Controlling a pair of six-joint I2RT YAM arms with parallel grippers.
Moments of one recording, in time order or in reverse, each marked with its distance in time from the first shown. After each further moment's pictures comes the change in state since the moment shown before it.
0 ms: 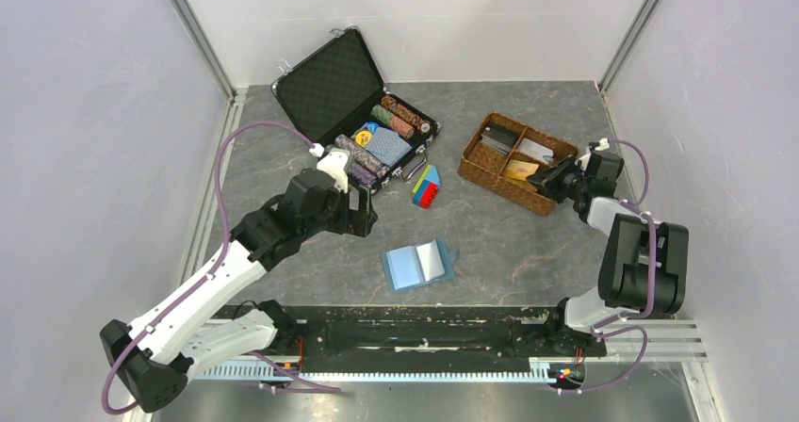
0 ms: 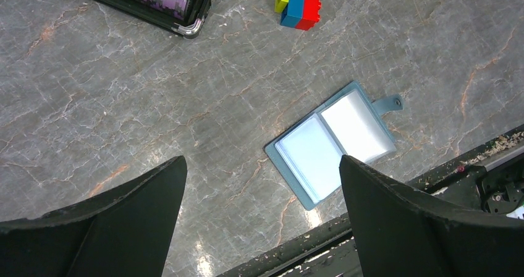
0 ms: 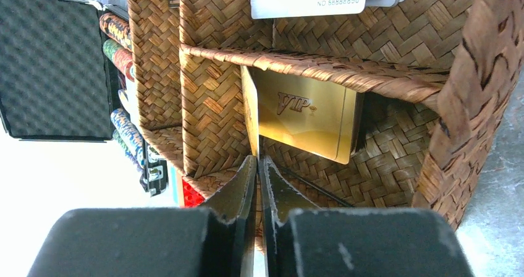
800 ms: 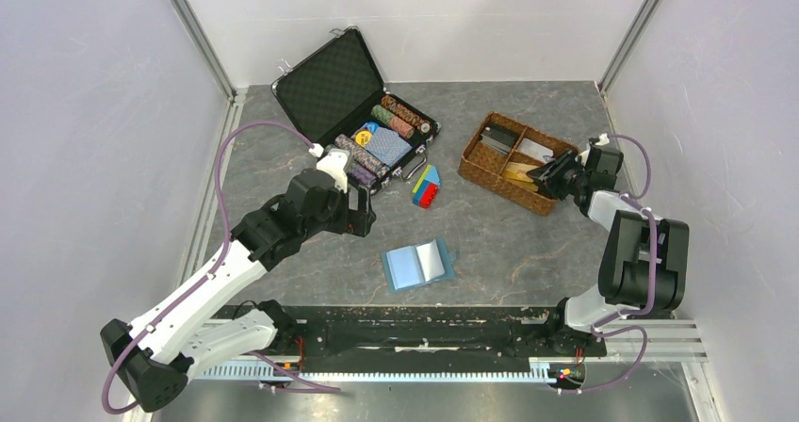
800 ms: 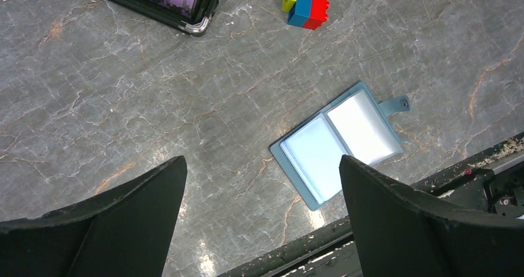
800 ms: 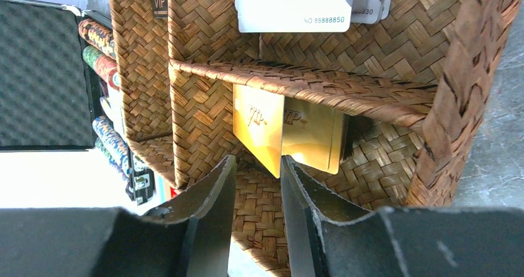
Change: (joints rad) left arm 0.000 0.003 0.000 -0.008 -0.015 0.000; right arm 0.001 0.024 0.053 -0.067 0.045 -0.039
